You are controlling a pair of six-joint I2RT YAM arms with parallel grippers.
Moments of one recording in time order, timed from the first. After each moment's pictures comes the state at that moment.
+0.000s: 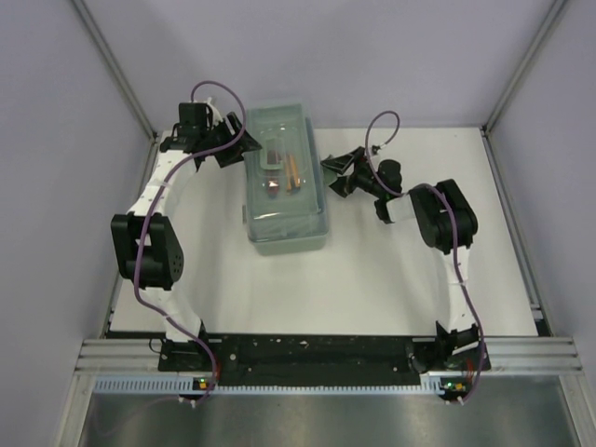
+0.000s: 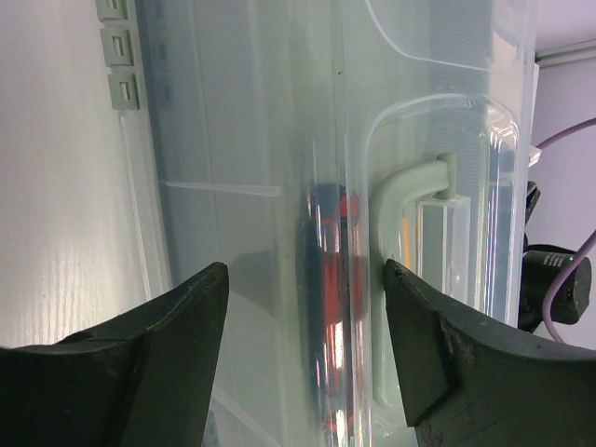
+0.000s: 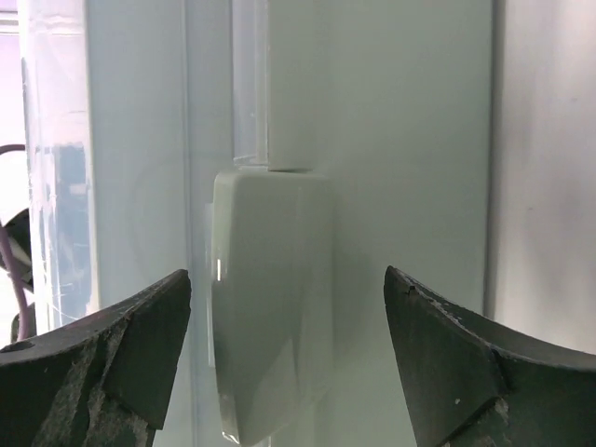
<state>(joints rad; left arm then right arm) -0.06 1.83 1.66 -0.47 0.43 -0.58 0.30 2.26 1.22 1.02 -0.61 1.46</state>
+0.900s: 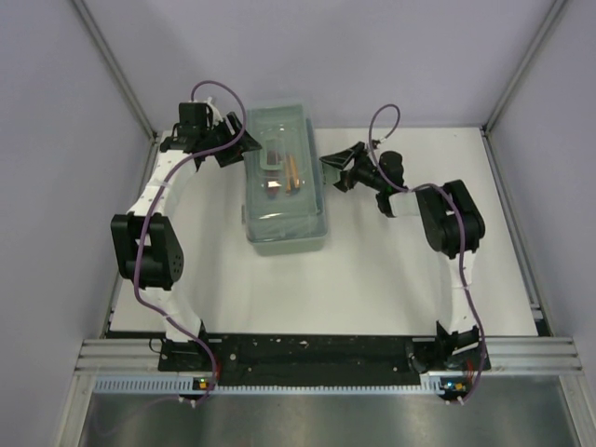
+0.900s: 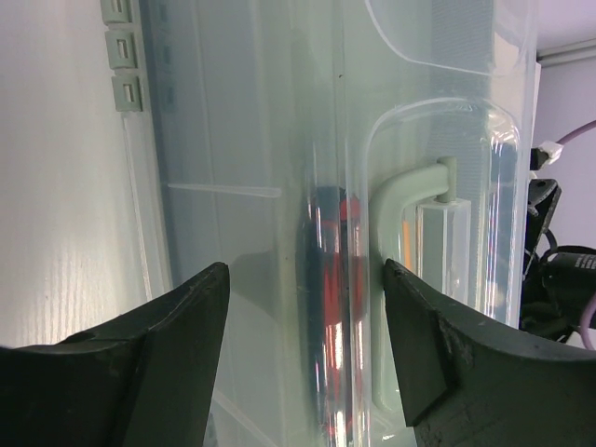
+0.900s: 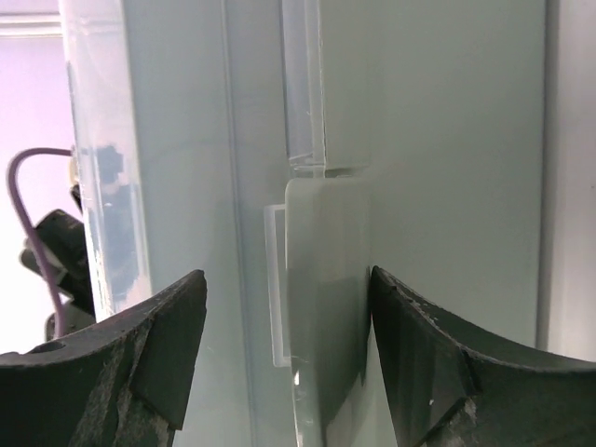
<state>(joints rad) -0.06 1.83 1.66 -0.47 0.43 -0.57 0.31 2.22 1.23 0.98 -0.64 1.54</state>
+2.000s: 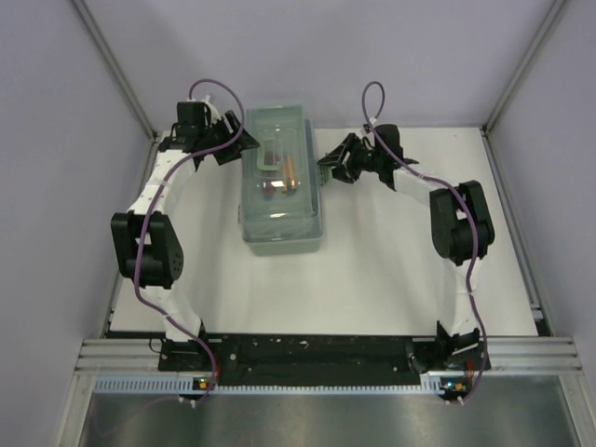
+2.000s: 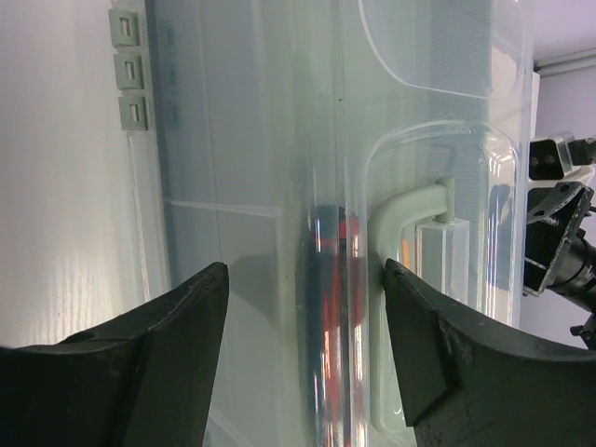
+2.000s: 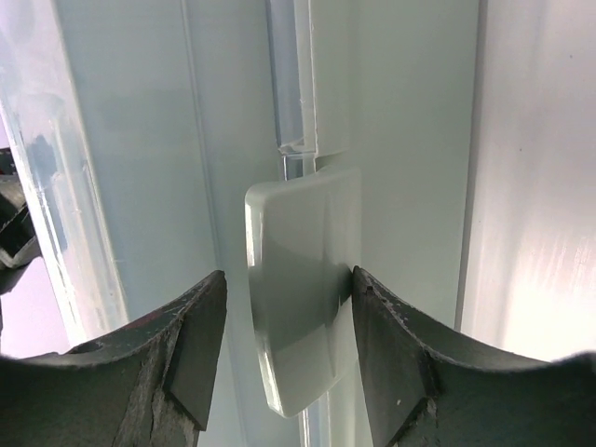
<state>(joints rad) -0.06 1.85 1.66 -0.44 0.43 -0.56 0.31 2.09 1.49 0.15 -0.69 1.07</state>
